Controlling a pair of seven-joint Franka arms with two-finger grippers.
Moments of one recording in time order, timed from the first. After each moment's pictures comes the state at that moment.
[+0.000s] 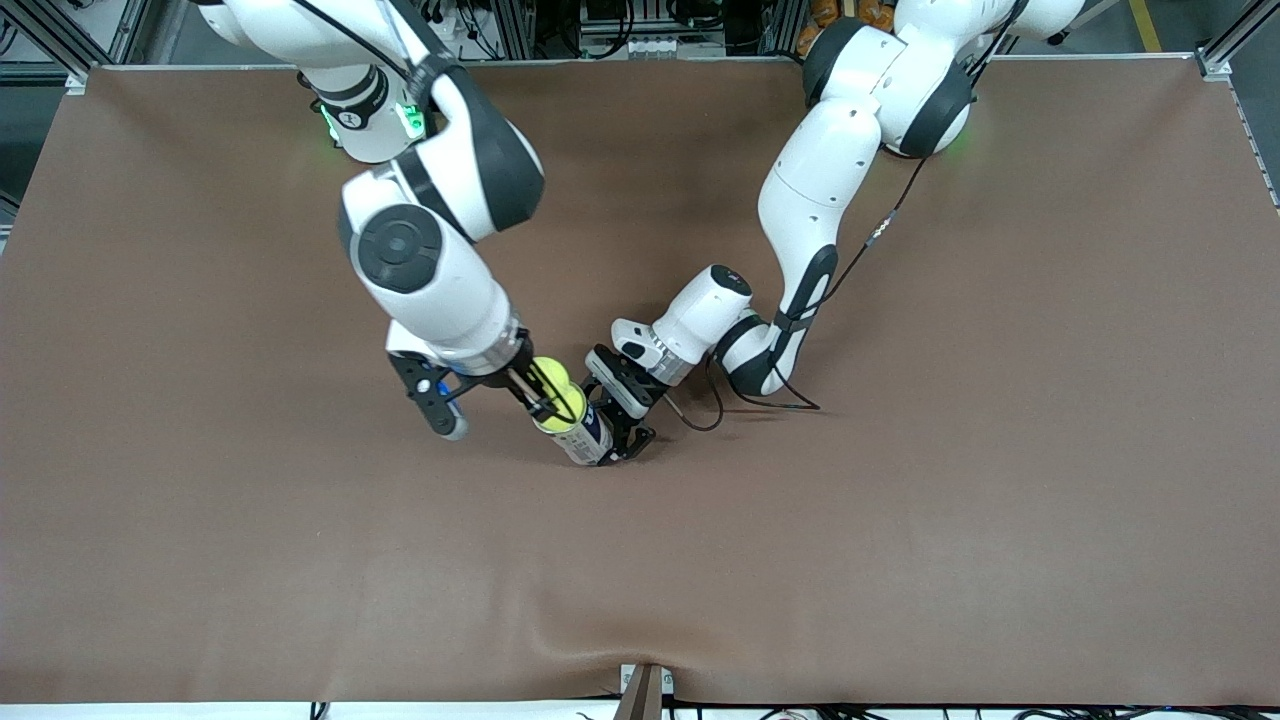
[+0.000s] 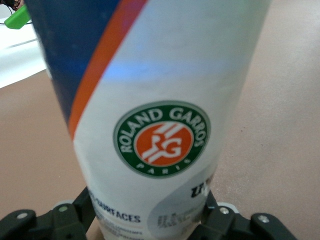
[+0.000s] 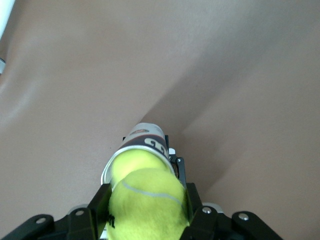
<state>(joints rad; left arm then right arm) -0.71 1.19 -0.01 -1.34 0.30 3.54 -0.14 0.63 0.57 -0.12 -1.29 0.15 1.92 1.42</state>
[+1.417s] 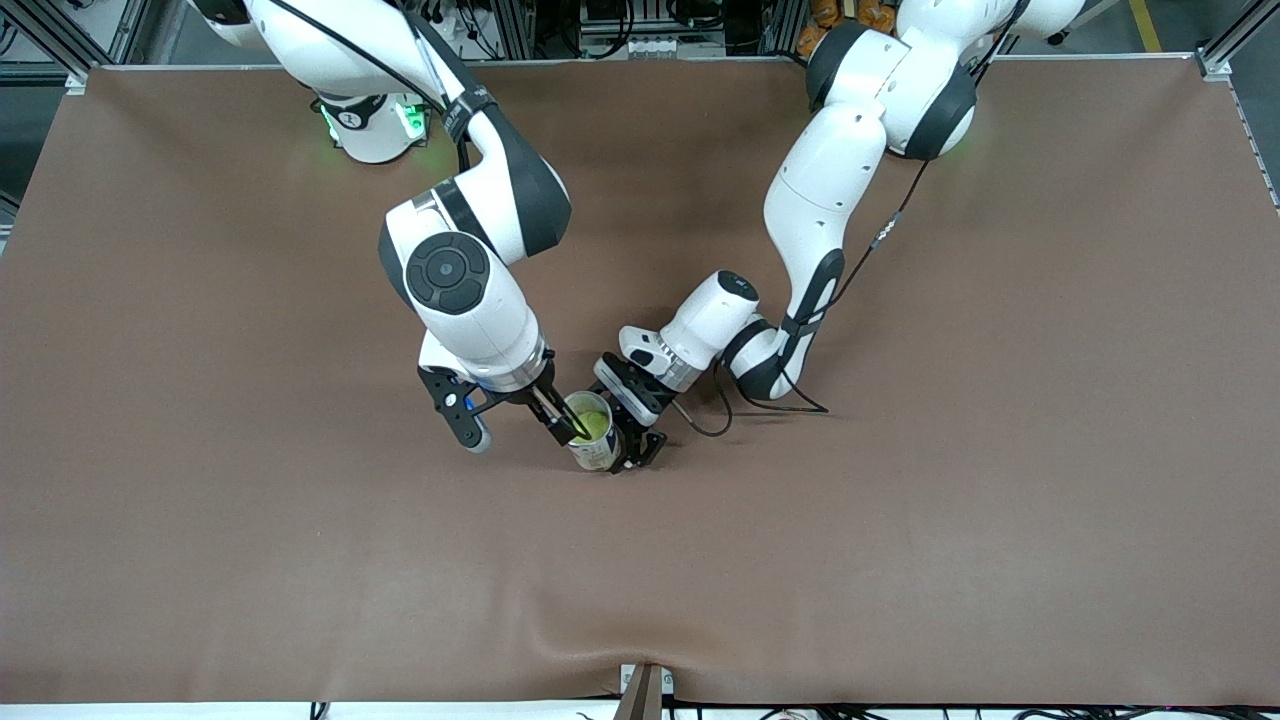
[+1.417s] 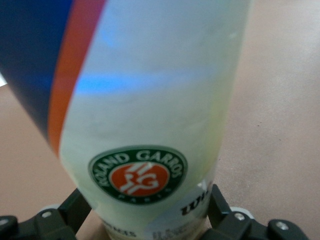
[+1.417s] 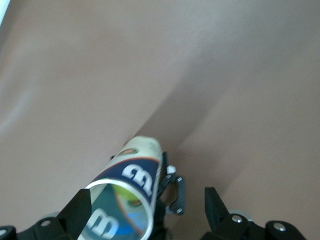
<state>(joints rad) -0.69 1.19 -0.01 -1.34 0.30 3.54 -0.14 0.64 0.61 -0.14 -1.28 0.09 1.93 1.45</state>
